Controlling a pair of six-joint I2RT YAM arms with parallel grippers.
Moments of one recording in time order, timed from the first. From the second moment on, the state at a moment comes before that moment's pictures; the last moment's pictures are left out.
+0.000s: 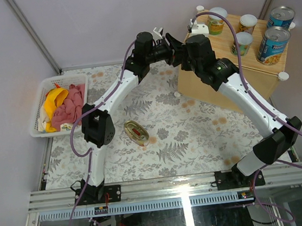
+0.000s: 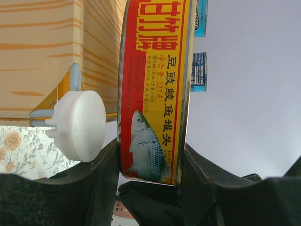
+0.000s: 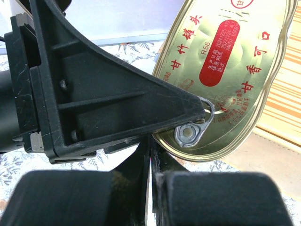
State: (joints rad) left arm -0.54 2.18 2.12 -0.01 0.66 -1.44; right arm 0.54 1.54 1.69 -0.60 0.40 0.36
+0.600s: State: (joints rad) left arm -0.53 2.17 2.11 0.02 0.67 -1.45; right arm 0.51 1.54 1.68 -0.59 0.40 0.36
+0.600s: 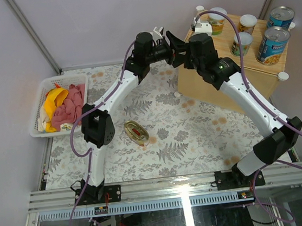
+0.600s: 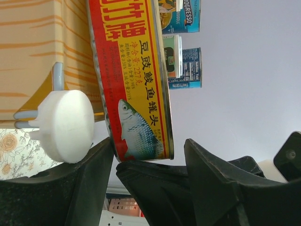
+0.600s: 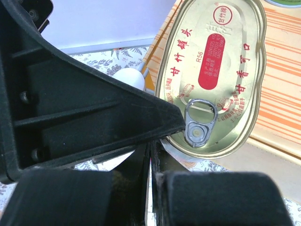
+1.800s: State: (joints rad) left arm -0.50 2.11 1.96 0.12 0.65 -1.48; right arm 0.50 1.53 1.63 -0.59 0.40 0.31
